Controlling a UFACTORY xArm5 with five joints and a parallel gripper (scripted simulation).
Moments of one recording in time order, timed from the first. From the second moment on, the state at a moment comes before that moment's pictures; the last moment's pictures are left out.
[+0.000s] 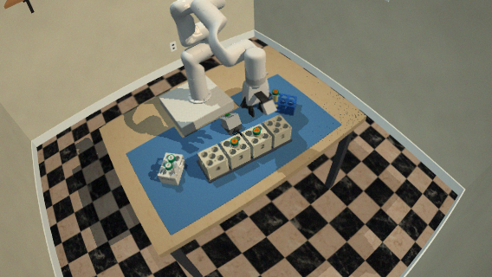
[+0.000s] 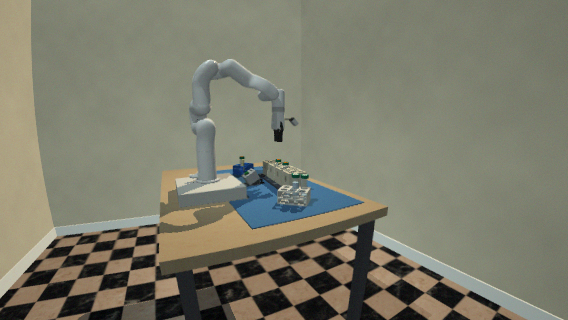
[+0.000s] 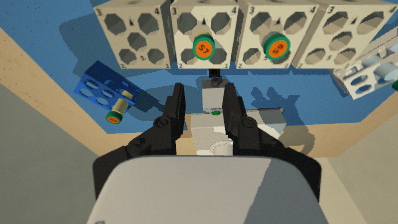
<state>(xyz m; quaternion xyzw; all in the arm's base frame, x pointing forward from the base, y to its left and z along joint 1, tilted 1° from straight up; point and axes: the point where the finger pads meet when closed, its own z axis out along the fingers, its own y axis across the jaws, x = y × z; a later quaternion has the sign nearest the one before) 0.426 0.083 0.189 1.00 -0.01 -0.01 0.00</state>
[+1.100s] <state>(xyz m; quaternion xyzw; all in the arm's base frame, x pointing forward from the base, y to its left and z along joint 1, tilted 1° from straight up) 0.389 0.133 0.189 0.98 0.20 -0.01 0.00</state>
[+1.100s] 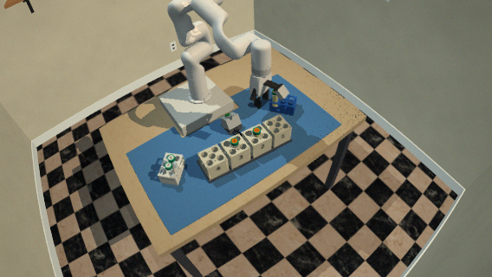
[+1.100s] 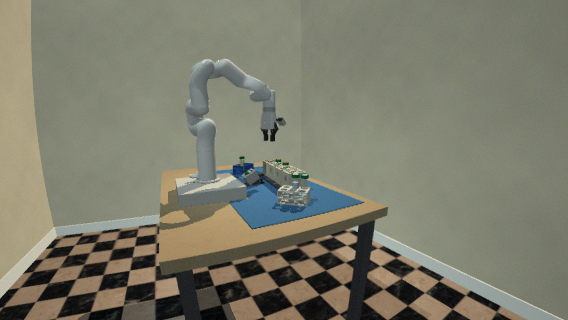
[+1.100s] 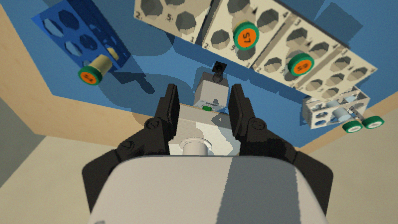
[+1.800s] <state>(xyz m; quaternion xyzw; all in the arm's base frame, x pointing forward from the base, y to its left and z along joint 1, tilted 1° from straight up) 0.335 0.205 0.189 0.94 0.34 -0.01 0.00</state>
